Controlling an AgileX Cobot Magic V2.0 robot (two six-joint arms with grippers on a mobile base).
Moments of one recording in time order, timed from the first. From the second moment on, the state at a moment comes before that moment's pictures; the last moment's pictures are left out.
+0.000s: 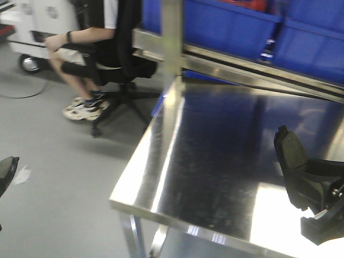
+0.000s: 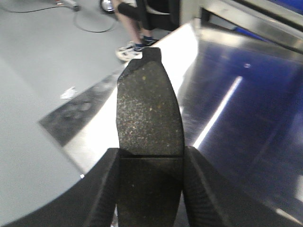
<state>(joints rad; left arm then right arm) -0.28 0.51 -0.35 0.26 0.32 -0.53 0.48 0.66 -0.61 -0.07 0.49 0.11</state>
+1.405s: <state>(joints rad) -0.28 0.51 -0.35 0.26 0.33 -0.53 0.48 0.66 -0.61 -0.07 0.49 0.11</state>
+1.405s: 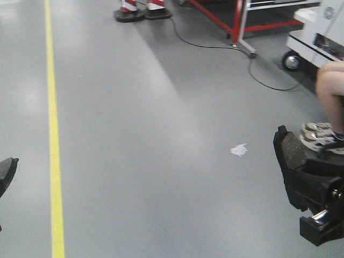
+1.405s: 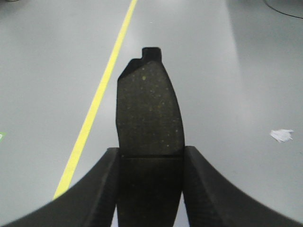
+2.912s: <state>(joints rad) -0.28 0.51 -0.35 0.26 0.34 -0.53 0.48 0.66 -0.61 -0.07 0.50 0.11</state>
